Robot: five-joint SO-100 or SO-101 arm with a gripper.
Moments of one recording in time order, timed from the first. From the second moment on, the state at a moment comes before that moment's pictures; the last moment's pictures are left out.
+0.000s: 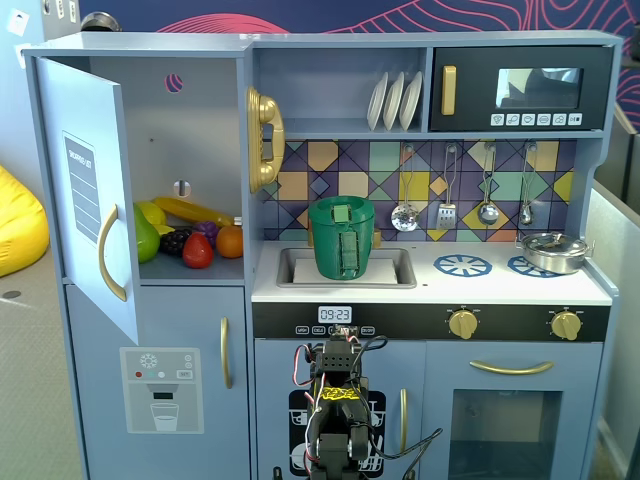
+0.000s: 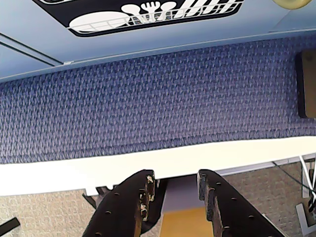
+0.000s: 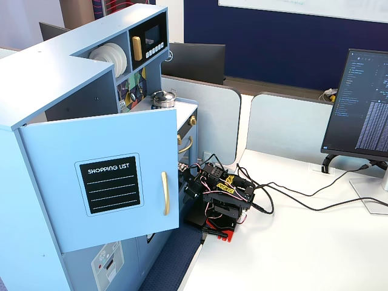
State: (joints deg) arm 1.6 182.5 170.7 78.3 -88.8
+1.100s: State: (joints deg) arm -84.9 159.6 158.0 13.5 -106.8
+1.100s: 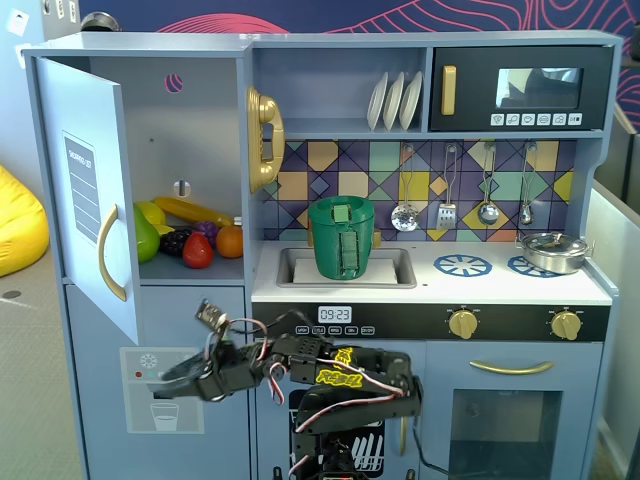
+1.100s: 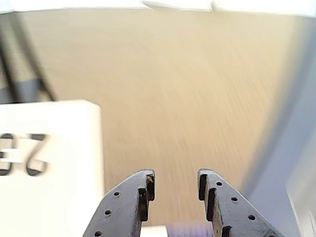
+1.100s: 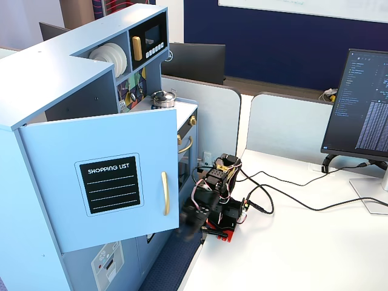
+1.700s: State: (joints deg) arm -91.5 138.8 142.0 7.3 -132.6
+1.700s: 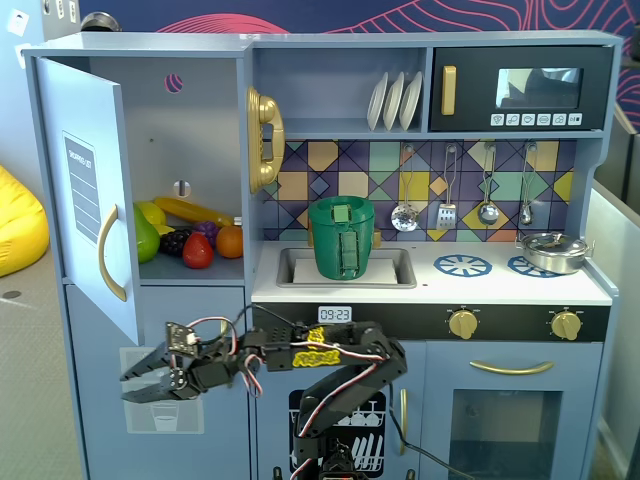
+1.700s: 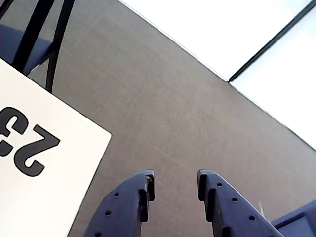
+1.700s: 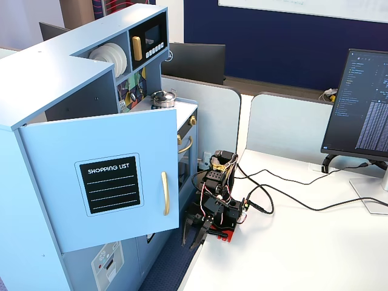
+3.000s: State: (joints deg) arm -98.3 105.0 101.5 3.2 -143.4
